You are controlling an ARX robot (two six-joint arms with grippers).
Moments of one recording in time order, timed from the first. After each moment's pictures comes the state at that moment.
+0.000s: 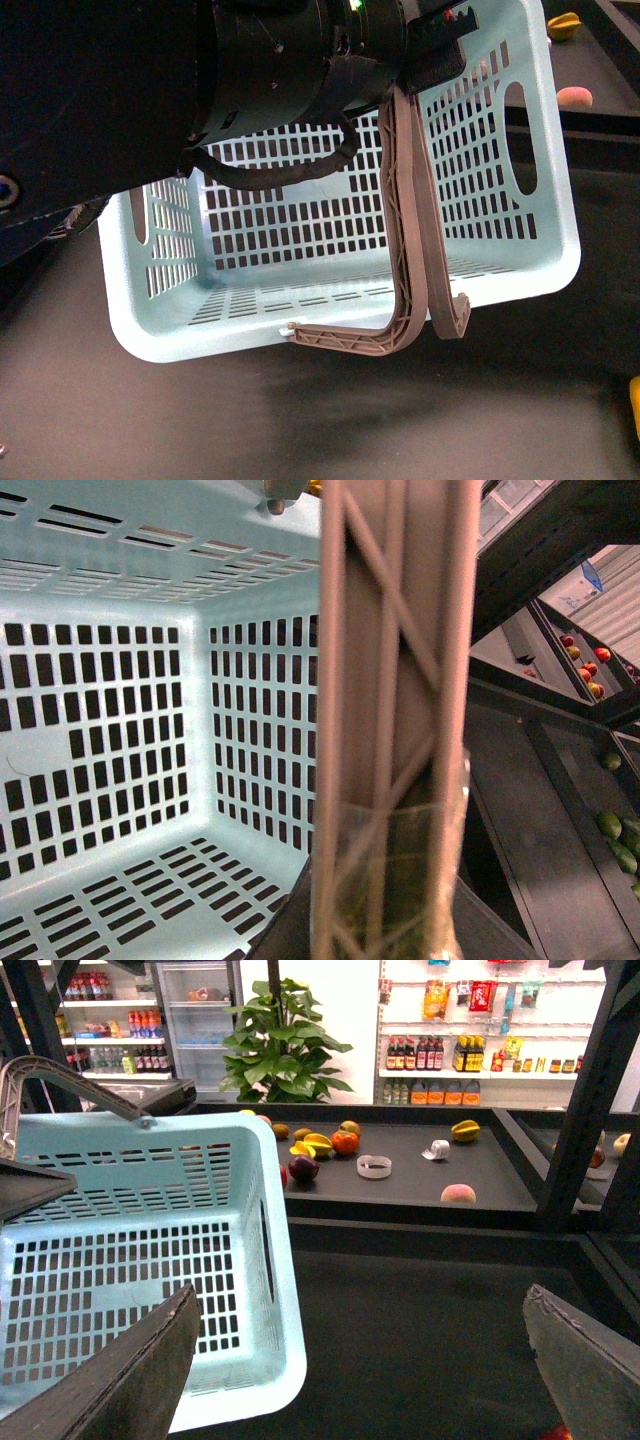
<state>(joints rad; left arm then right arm) -0.60 1.84 0.89 0.75 -0.05 -0.60 0.00 0.00 0.01 0.00 0.00 0.00</state>
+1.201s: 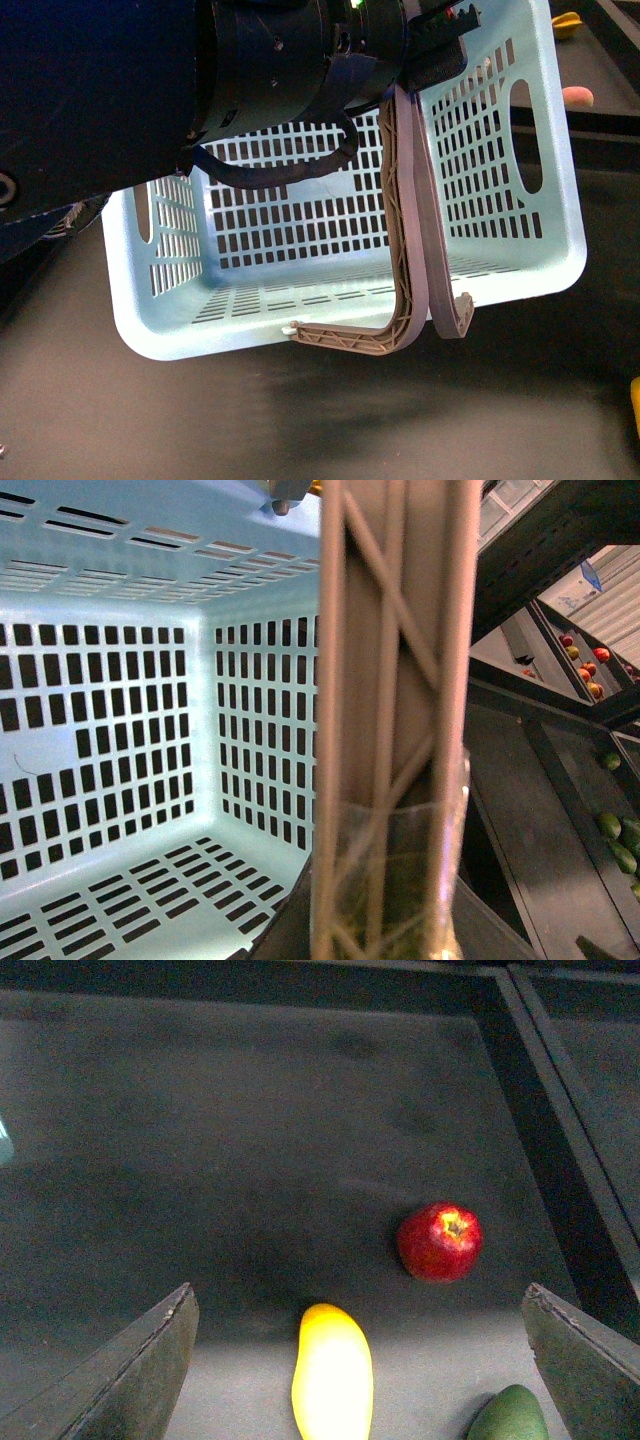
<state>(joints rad) -0.60 1.84 0.89 0.75 -0.05 -0.60 -0.44 1.83 0.19 1.07 -0.16 -0.23</state>
